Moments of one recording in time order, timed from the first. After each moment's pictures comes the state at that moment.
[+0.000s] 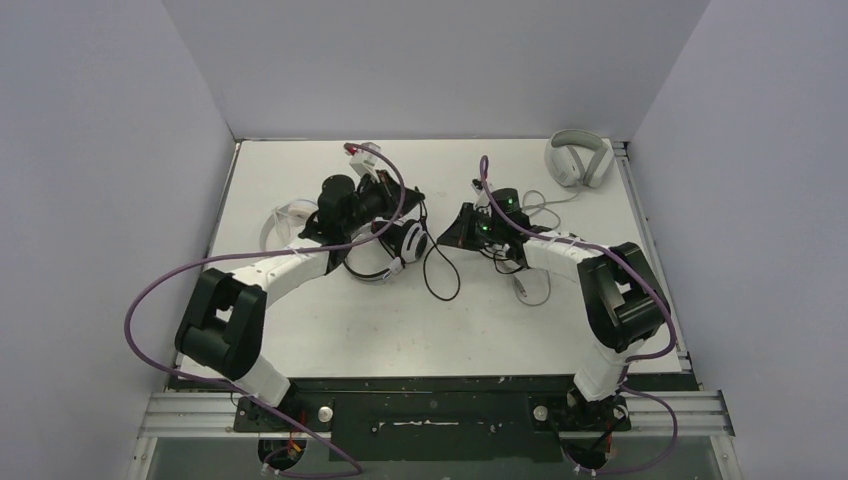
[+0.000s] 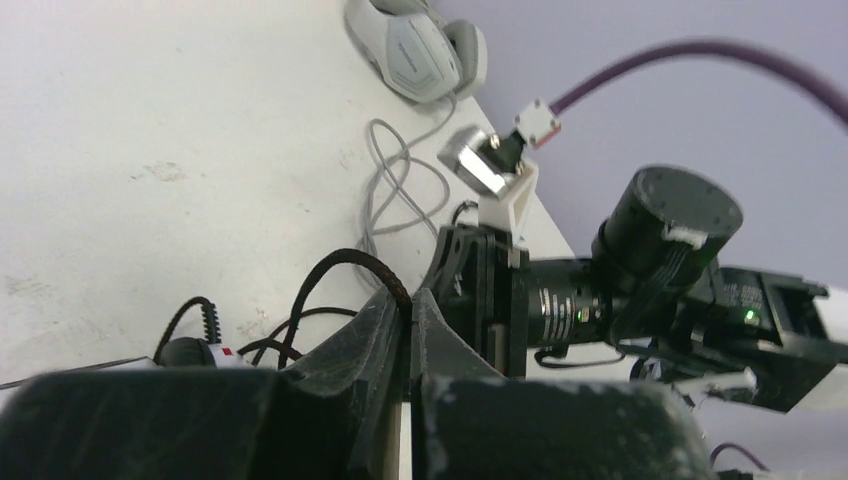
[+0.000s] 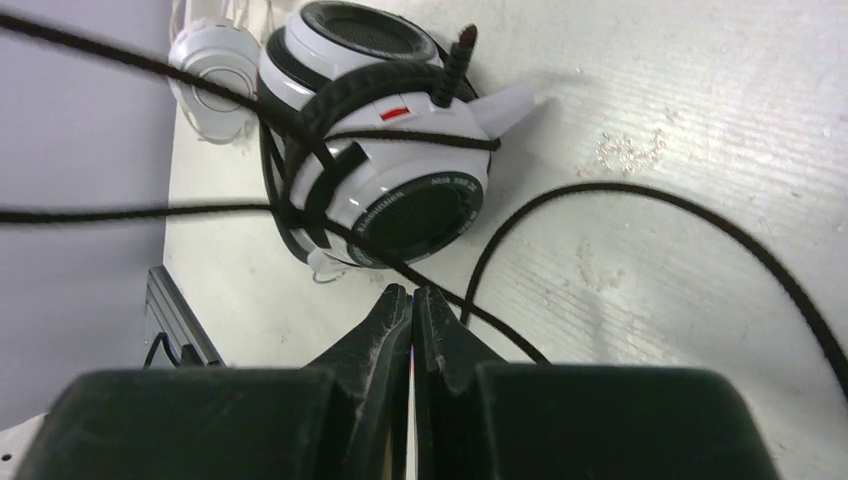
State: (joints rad) left arm -0.47 1.58 0.94 0.57 0.37 -0.65; right arm 0.43 1.75 0.99 0.19 -0.50 0.64
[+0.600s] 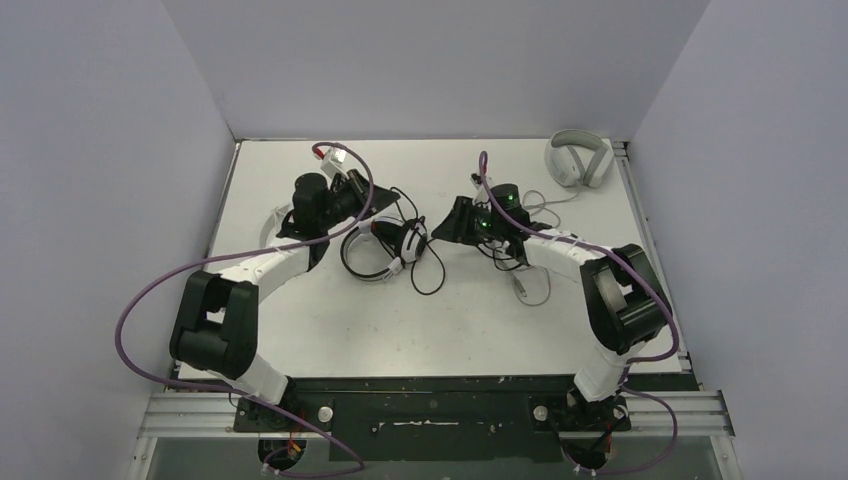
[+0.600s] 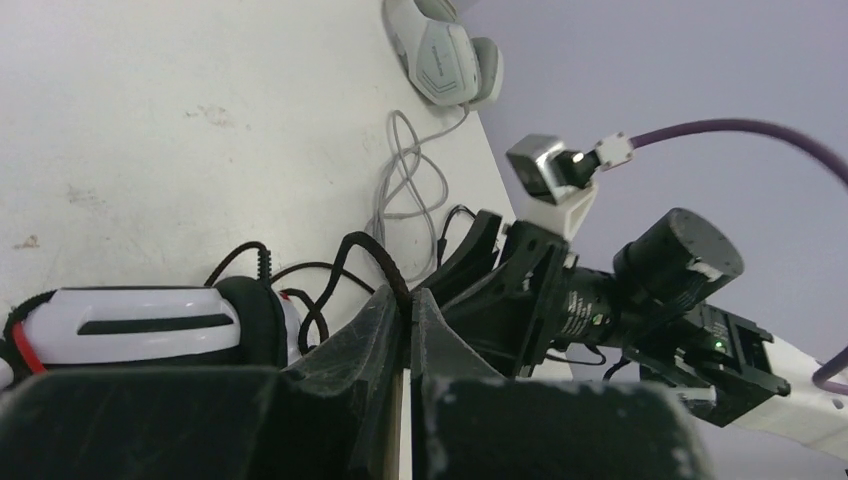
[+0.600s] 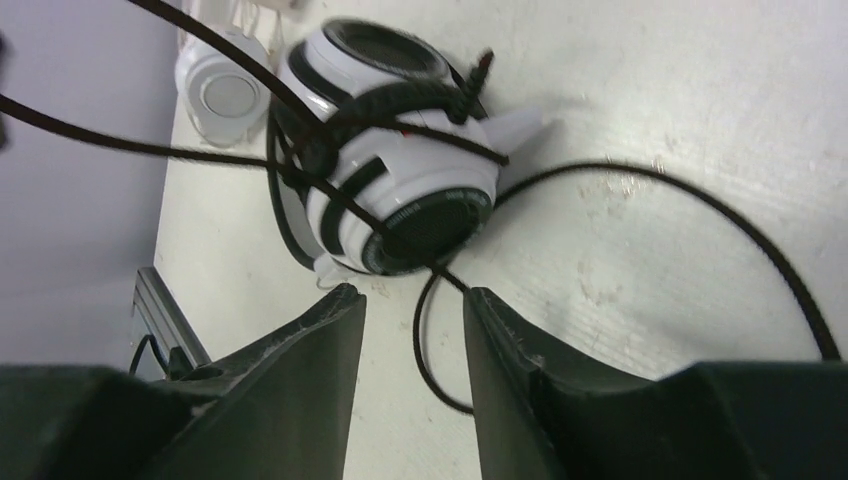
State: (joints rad) left arm -0.29 1.57 0.94 0.50 0.48 -0.85; right arm 0.43 1.73 0.98 0.18 -0.49 0.60
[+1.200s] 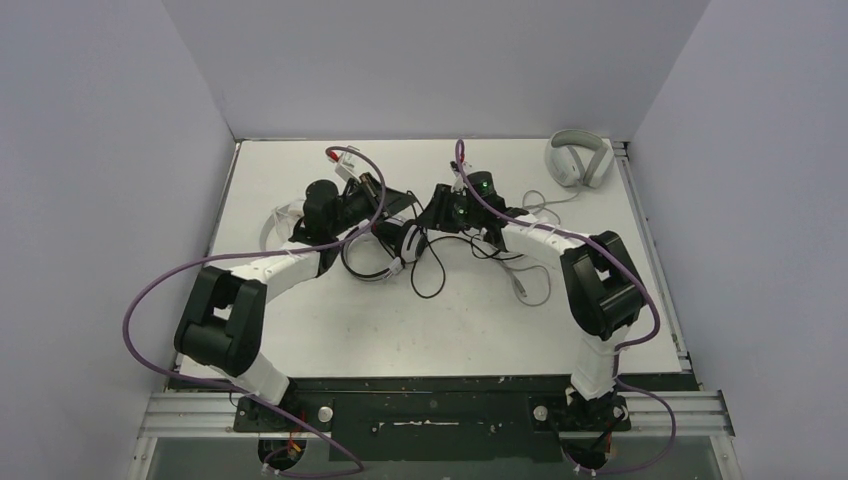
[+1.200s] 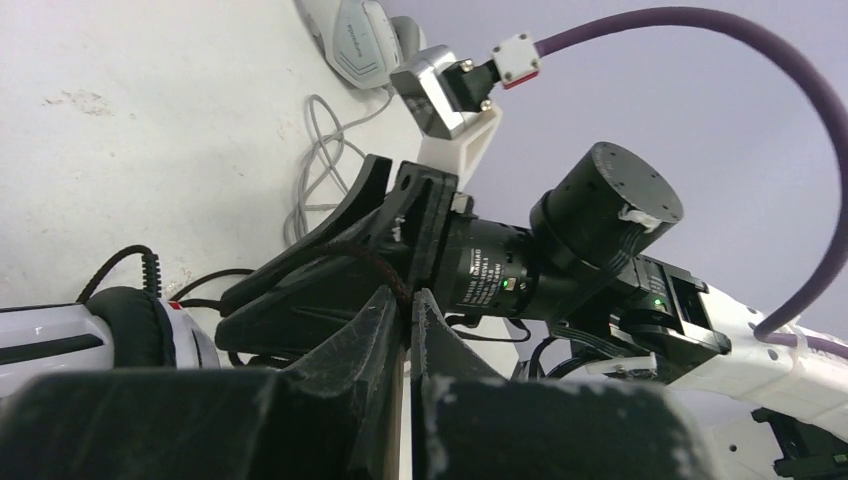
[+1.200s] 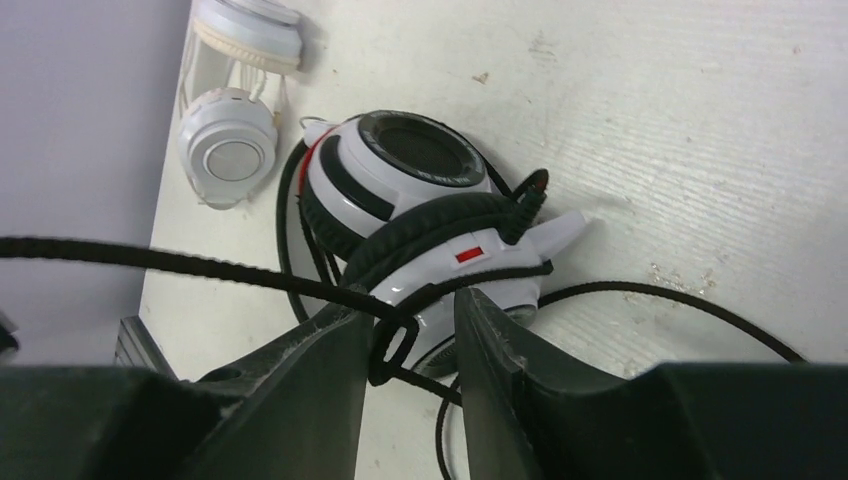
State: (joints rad) left arm -0.36 1.59 0.88 0.67 0.52 -0.97; right arm 0.52 1.86 1.22 0.13 -0.36 0.62
